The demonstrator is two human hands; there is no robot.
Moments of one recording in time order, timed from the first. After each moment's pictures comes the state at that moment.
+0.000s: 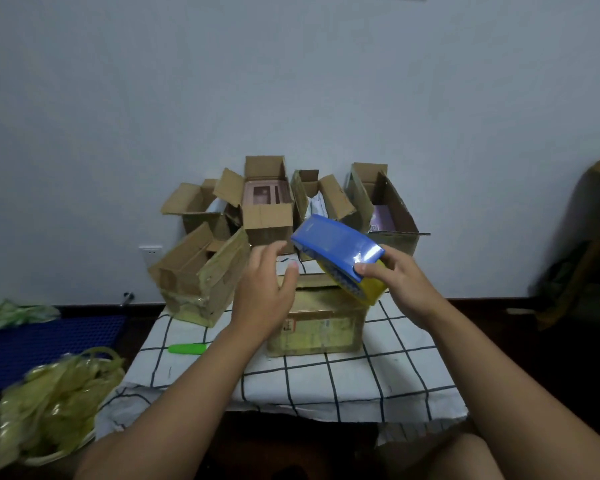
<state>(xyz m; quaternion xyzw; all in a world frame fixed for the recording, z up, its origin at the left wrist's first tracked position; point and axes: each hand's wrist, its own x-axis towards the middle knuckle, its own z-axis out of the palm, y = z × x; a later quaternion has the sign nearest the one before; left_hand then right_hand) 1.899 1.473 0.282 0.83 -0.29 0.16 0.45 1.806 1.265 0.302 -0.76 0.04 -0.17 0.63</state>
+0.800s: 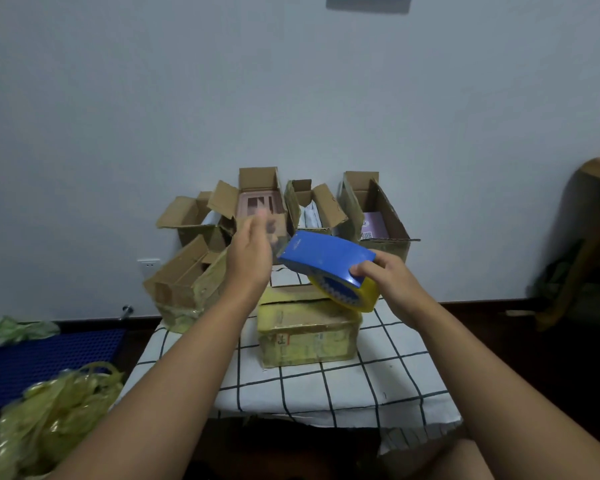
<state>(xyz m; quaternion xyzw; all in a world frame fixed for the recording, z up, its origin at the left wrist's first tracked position) 1.911 1.450 0.347 0.72 -0.14 0.04 0.68 1.815 1.257 0.304 -0.75 0.09 -0.16 0.64</state>
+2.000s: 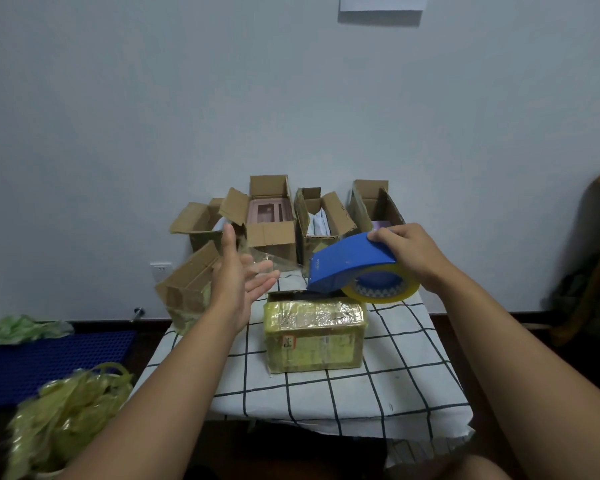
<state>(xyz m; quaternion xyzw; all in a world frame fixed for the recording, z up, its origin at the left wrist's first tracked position) 1.920 1.481 0.330 0.56 0.03 -0.14 0.82 1.826 1.233 0.362 -0.86 0.12 -0.19 0.46</state>
